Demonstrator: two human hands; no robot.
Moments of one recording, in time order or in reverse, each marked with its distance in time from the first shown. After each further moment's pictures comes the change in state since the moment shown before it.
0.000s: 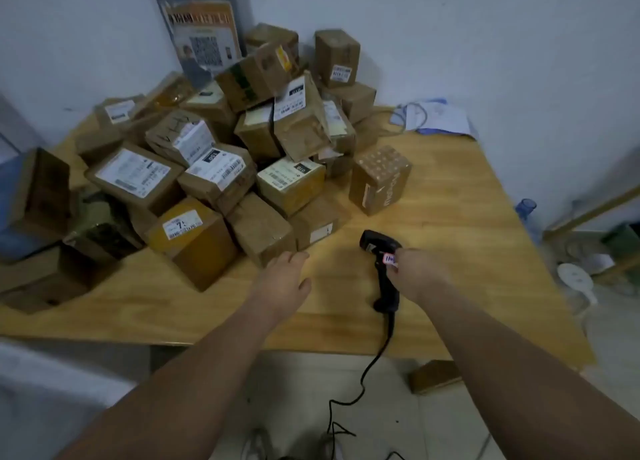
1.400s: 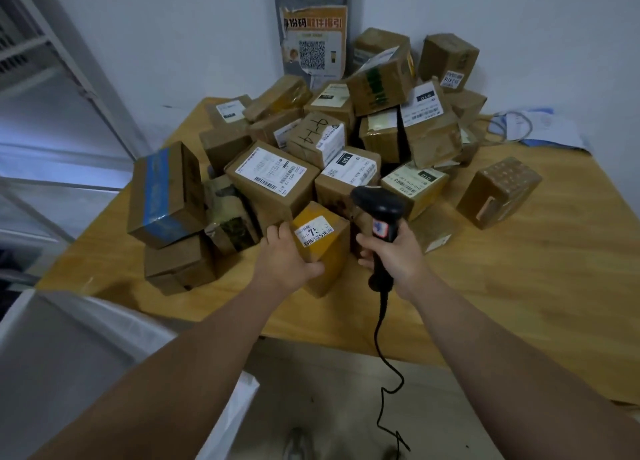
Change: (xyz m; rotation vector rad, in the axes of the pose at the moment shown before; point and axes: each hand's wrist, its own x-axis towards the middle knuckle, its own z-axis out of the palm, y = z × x) left_hand -0.030 -0.195 -0.086 -0.168 0.264 -0.342; right_hand -0.026 -0.266 -0.005 1.537 -0.063 -0.091
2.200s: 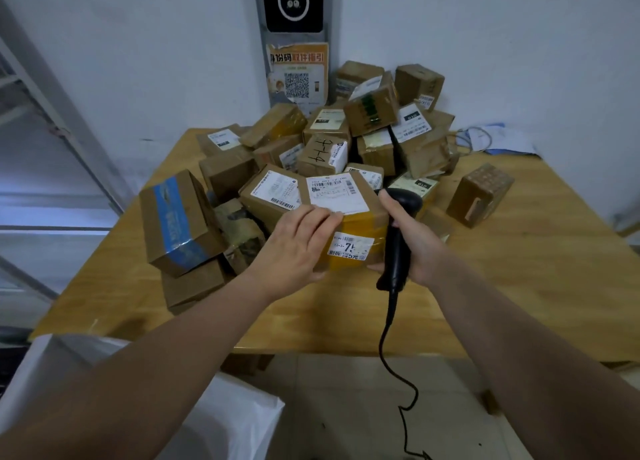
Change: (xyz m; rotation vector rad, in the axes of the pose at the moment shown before) left_hand 0.012 -0.044 -0.066 0.331 0.527 1.144; right_hand -0.038 -0.045 0.050 0.172 0.046 0.175
